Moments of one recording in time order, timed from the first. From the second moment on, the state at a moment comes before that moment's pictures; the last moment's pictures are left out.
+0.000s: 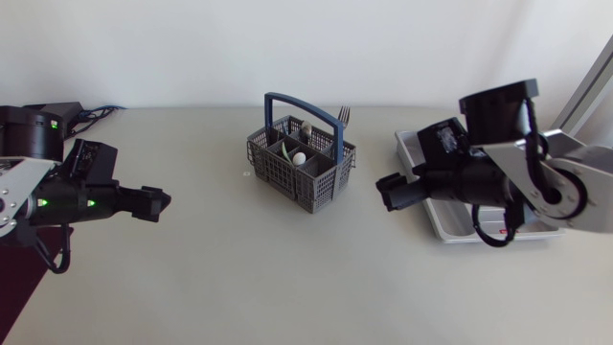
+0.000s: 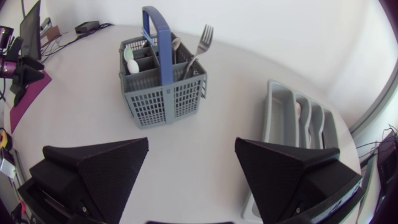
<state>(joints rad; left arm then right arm) 0.02 1.19 0.68 -0.29 0.17 0.16 0.37 1.31 0.79 -0.18 -0.01 -0.07</state>
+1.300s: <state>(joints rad) 0.09 1.37 0.73 -0.14 0.56 0.37 0.45 1.77 1.07 0.13 -0.13 -0.25</state>
